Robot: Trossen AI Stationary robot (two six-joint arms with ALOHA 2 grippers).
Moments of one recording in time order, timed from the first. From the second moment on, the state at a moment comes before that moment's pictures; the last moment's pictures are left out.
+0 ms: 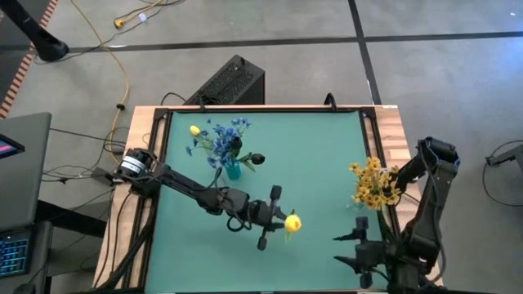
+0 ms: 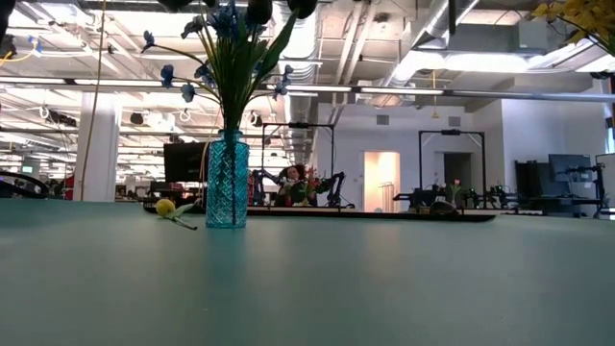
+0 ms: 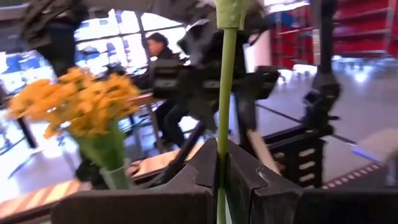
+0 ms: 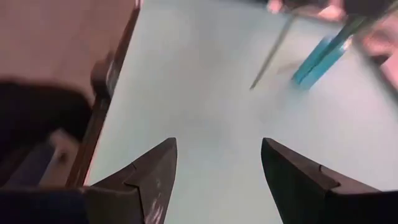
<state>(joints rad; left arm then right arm) -0.31 1.88 1.15 0.84 -0.02 0.17 1.17 1.49 1.24 -0.89 0.95 0.85</state>
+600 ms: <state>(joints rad) -0.38 1.88 1.15 0.65 -0.08 0.24 0.92 1.49 0.94 0.34 0.87 -0.01</state>
